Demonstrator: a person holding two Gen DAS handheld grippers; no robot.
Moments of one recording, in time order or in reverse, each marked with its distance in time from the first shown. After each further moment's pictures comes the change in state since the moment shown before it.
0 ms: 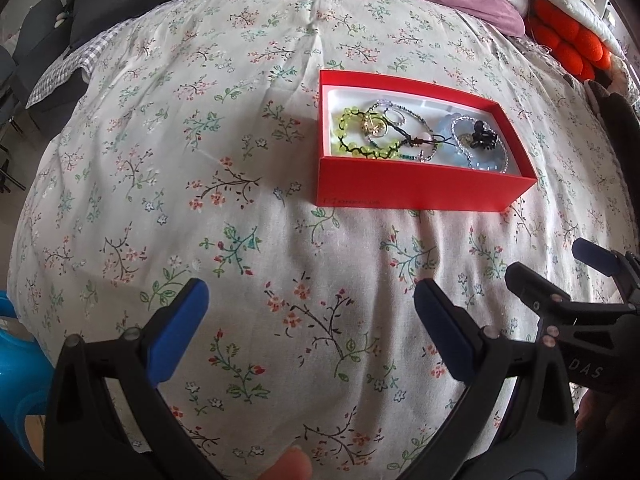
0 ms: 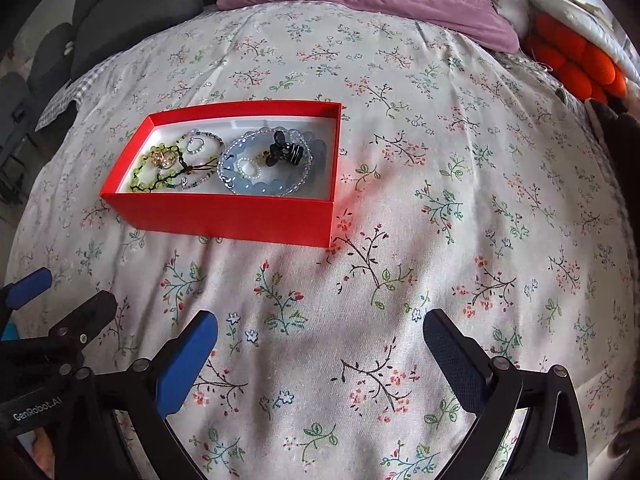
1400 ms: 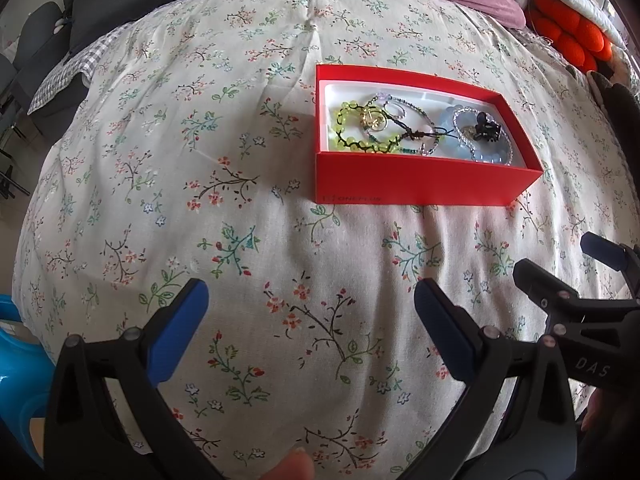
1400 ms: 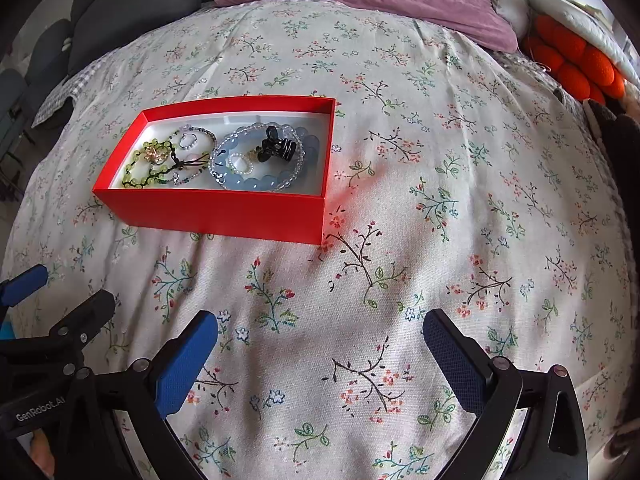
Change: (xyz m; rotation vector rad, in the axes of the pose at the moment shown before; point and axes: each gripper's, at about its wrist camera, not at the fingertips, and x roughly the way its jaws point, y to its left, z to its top) left arm 0.003 -0.005 -0.001 0.013 0.004 0.025; right arm 0.002 -0.001 0.000 0.000 0.006 -0.014
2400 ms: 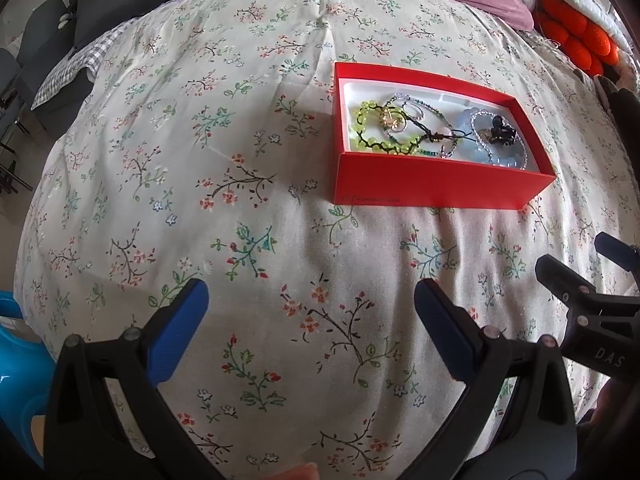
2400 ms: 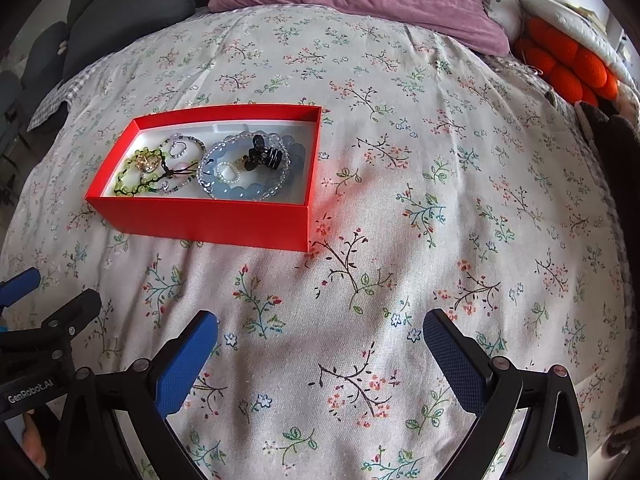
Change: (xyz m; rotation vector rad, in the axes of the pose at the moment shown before) left arm 0.004 0.009 0.001 -0.010 0.007 0.014; right arm -0.004 -0.004 0.002 0.004 -0.022 -0.030
